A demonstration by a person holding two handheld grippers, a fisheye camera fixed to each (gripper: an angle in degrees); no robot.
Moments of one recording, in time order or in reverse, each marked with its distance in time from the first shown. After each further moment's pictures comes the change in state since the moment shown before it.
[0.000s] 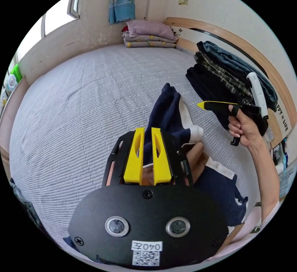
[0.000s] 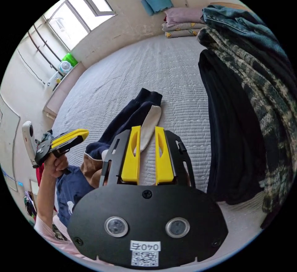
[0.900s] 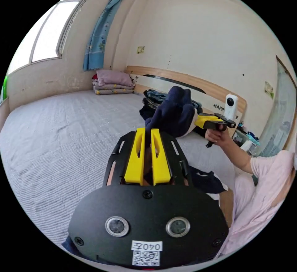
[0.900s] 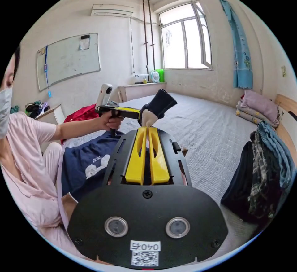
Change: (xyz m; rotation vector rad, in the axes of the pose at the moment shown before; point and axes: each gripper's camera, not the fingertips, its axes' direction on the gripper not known) left arm -0.031 0.191 -0.190 0.403 0.387 0.199; right arm -0.100 0.226 -0.181 0.364 -0.347 -0.738
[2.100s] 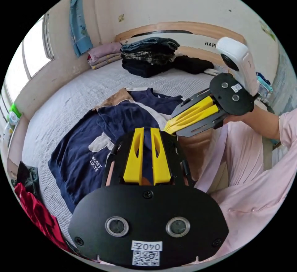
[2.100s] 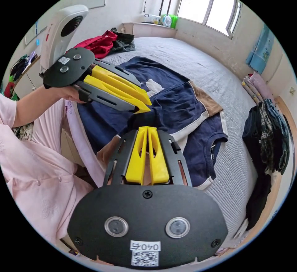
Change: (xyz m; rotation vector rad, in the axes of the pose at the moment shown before) left arm 0.309 0.173 0.005 -0.425 -0.283 0.211; right arm -0.275 0.130 0.045 -0.568 0.157 -0.079
